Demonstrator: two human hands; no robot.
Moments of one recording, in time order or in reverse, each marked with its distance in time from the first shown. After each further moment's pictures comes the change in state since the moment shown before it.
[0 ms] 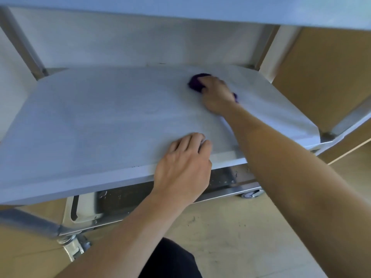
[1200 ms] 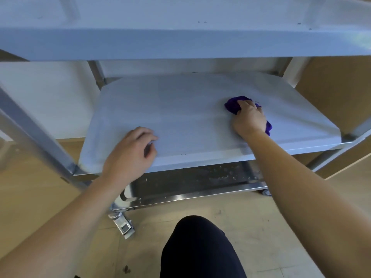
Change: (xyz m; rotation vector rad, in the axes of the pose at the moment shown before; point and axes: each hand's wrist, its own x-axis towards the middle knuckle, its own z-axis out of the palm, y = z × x) left_hand -0.068 -0.180 -0.061 -0.237 0.083 -0.215; right_hand -0.089 -0.053 -0.010 -0.084 0.073 0.330
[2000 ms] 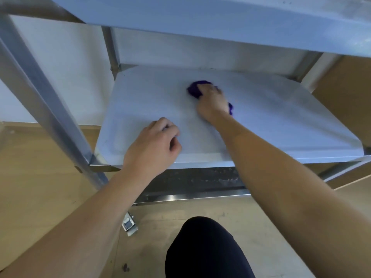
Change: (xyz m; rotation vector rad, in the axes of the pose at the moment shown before) left_hand 0.002 -0.004 0.013 -0.011 0.035 0.020; right_hand 0.016 -0.138 0.058 0.068 -0.077 -0.318
